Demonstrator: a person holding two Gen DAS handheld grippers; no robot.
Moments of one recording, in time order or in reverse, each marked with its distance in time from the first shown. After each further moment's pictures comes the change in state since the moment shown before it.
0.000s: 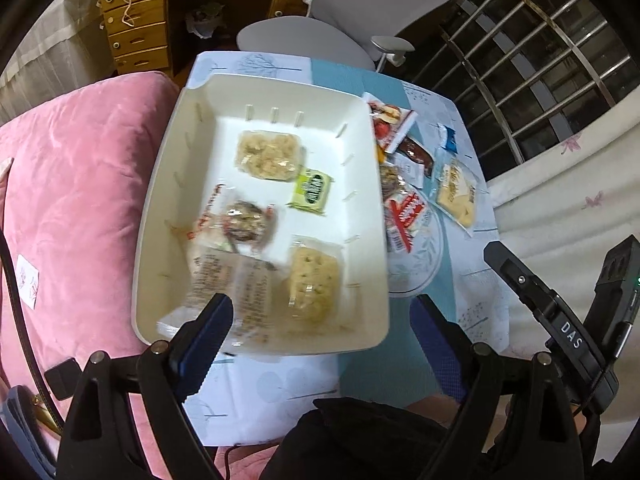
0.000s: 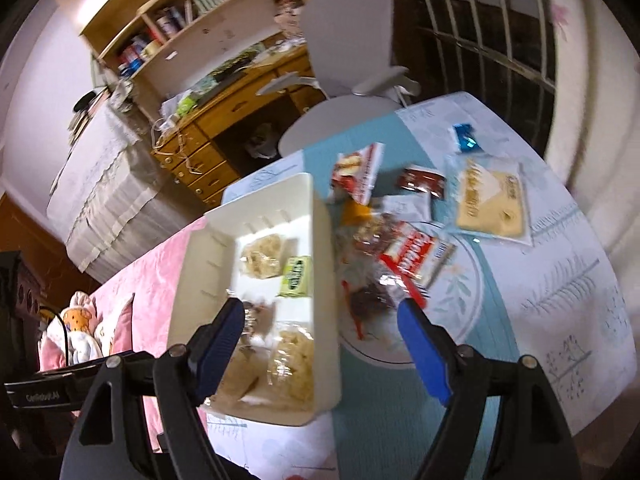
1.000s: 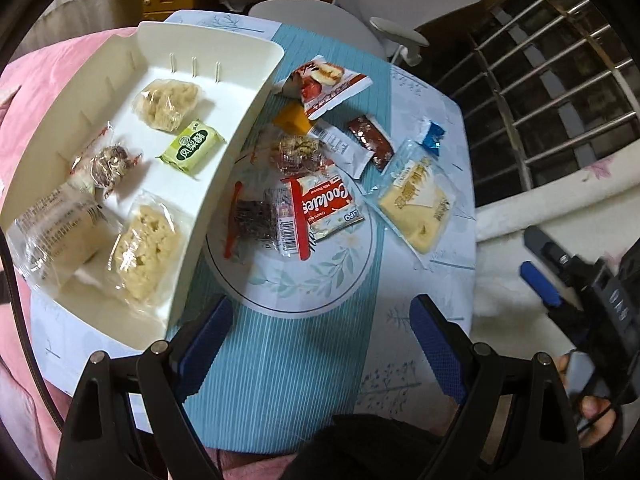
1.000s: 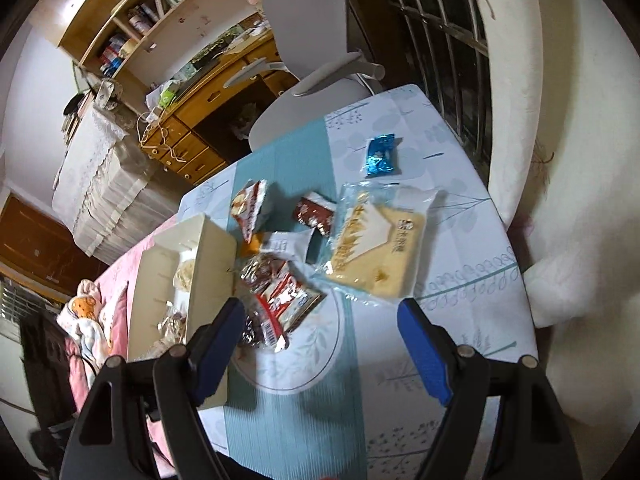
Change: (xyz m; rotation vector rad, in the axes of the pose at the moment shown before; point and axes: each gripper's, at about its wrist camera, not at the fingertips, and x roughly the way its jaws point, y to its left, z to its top) left arm 0.109 -0.155 -0.005 -0.260 -0.032 0.049; right arm 0.000 -0.177 0.115 -0.003 0.148 0.055
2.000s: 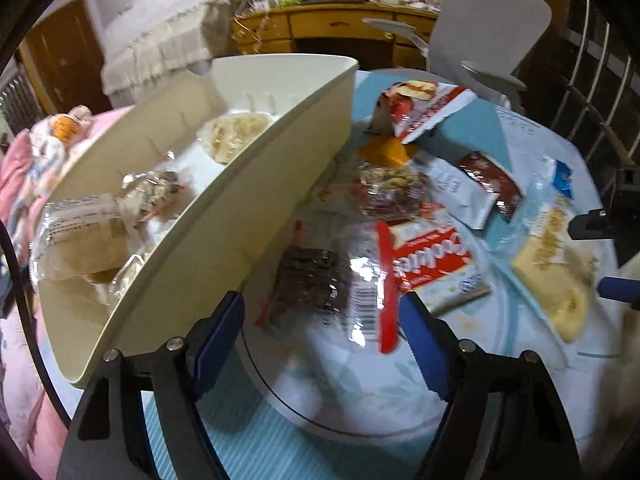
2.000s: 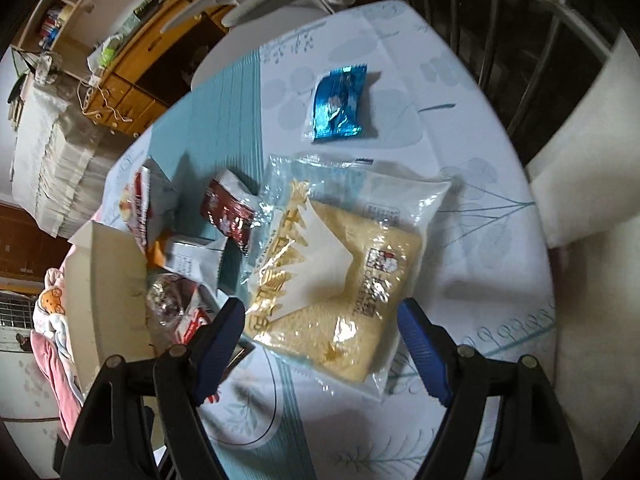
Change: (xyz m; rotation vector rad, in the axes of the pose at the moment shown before) left arm 0.106 -0.013 -0.015 -0.067 -0.402 0.498; right arm 0.153 -0.038 0.053 0.013 0.263 -0.119
